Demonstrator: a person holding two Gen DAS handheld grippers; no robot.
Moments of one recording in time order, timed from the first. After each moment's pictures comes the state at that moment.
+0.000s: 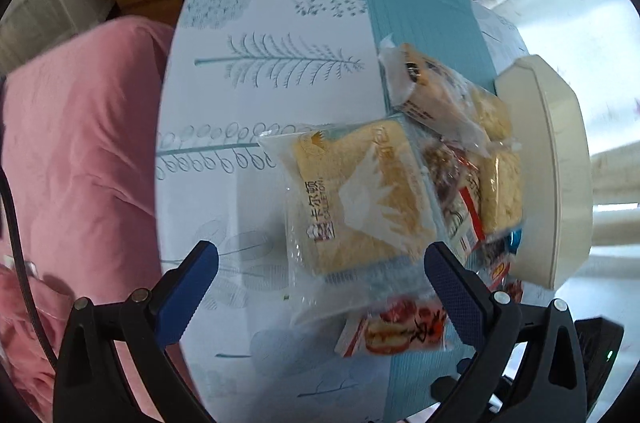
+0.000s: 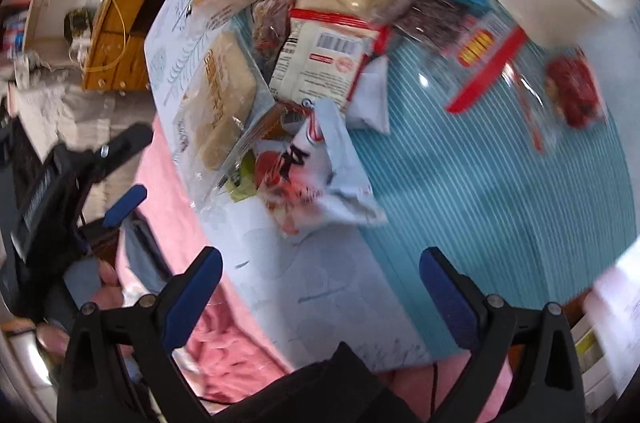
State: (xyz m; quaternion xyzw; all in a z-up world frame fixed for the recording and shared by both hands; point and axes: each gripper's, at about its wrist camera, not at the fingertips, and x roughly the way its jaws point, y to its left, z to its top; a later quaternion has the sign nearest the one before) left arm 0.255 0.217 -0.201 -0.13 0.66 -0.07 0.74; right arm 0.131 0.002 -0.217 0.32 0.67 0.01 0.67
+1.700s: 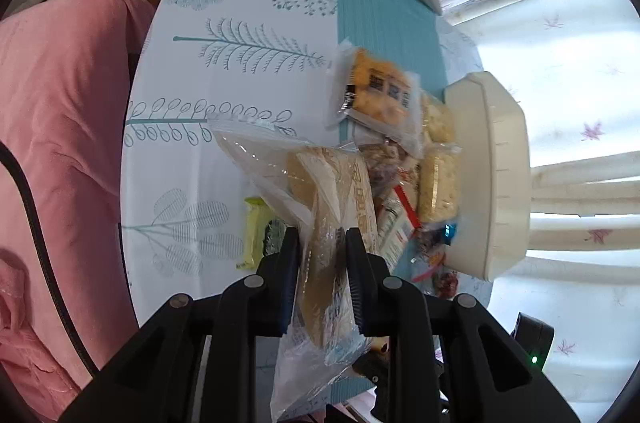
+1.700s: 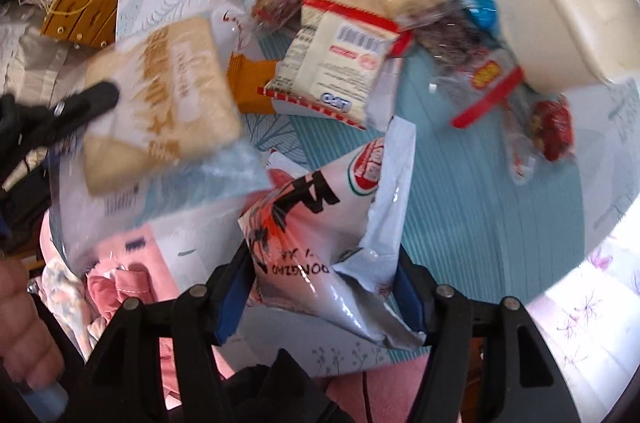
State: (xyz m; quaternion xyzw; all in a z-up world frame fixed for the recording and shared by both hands) left arm 0.227 0.234 -0.169 -0.22 0.64 -0.13 0.73; right arm 0.130 0.052 -0.211 0.19 0.71 -0.05 0.68
